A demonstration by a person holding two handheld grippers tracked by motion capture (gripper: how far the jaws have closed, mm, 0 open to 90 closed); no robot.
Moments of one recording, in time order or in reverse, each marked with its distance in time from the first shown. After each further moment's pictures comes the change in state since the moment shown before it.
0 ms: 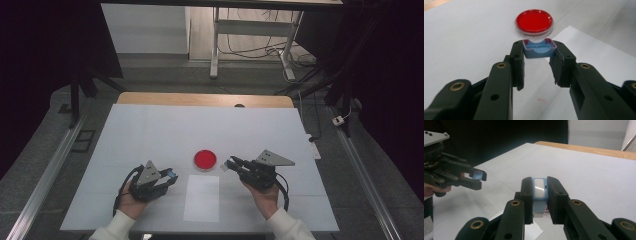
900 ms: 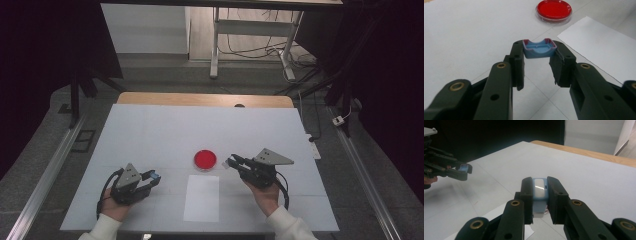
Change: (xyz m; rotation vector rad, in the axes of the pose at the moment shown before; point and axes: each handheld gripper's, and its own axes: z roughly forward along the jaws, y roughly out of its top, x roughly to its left) left arm 0.021 -0.025 -0.022 0.002 0.047 -0.069; right arm -0.003 0.004 0.003 0.011 -0.029 -0.066
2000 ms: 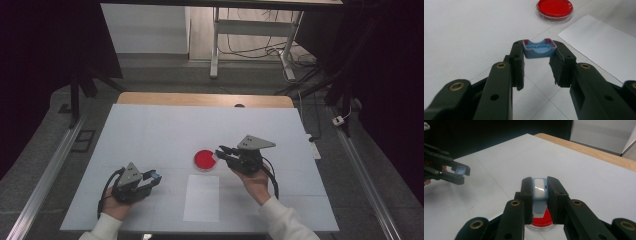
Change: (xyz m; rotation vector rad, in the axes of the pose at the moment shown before) left arm 0.001 0.001 0.005 0.016 -0.008 -0.008; right arm 0.000 0.030 0.043 0.102 0.038 -0.049
